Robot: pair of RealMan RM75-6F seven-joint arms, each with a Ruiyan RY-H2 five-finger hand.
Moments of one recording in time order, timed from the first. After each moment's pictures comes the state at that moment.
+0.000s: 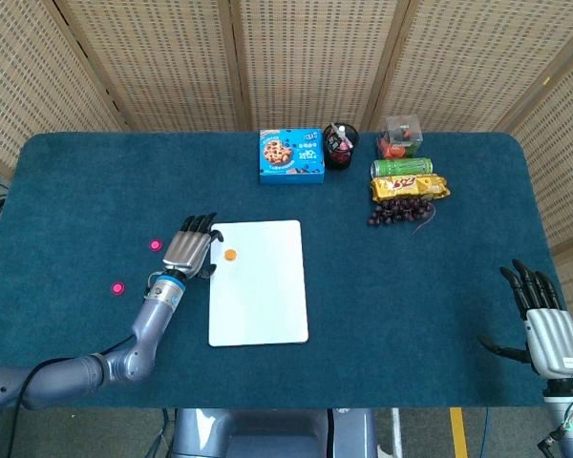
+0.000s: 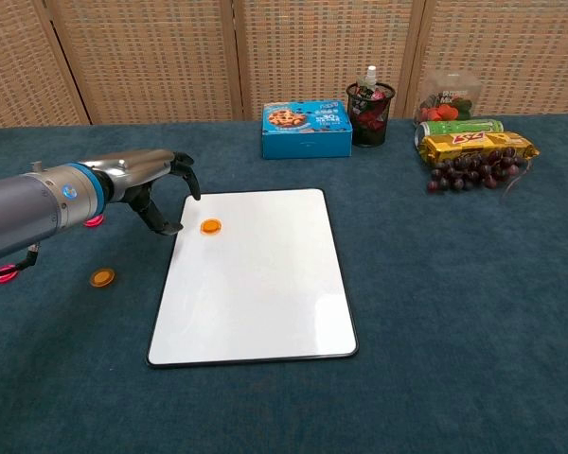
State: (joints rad) left arm -0.87 -1.69 -0.23 -1.30 0.73 0.89 0.53; right arm 0.10 -1.14 0.07 -1.56 -1.53 1.49 0.17
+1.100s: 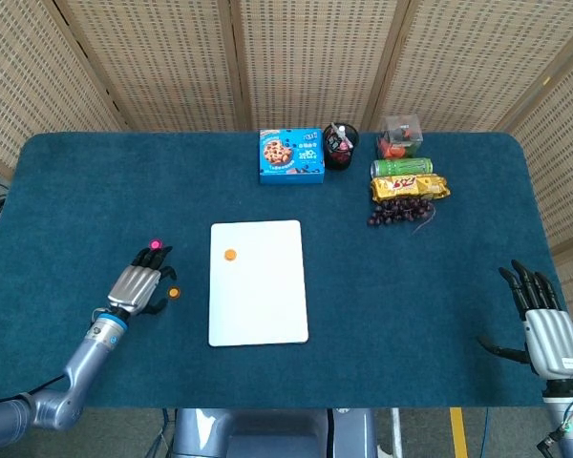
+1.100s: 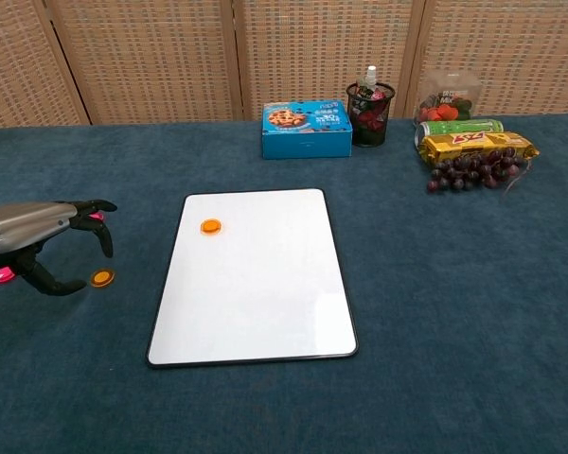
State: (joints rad) left arm -0.60 -1.53 -0.02 -1.34 1.15 0.95 0.23; right arm 0.10 -1.14 0.07 -1.57 -1.53 1.48 0.17
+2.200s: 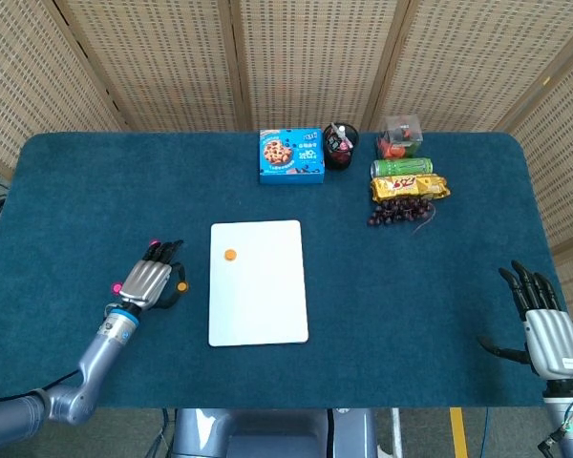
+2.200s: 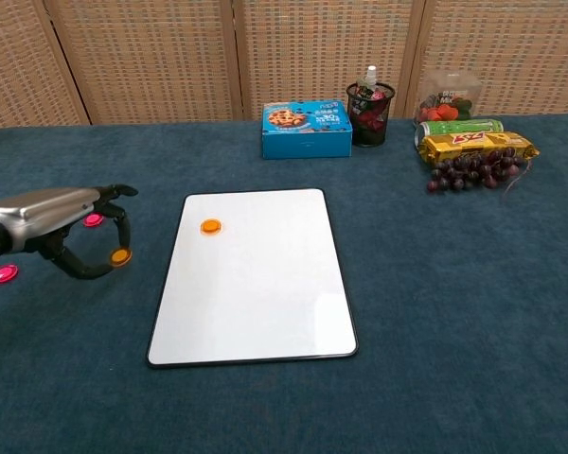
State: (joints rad) left arm -0.61 -1.57 -0.10 -1.34 1.15 0.94 0.25; right arm 0.10 -1.13 0.07 -1.57 -1.53 1.48 0.18
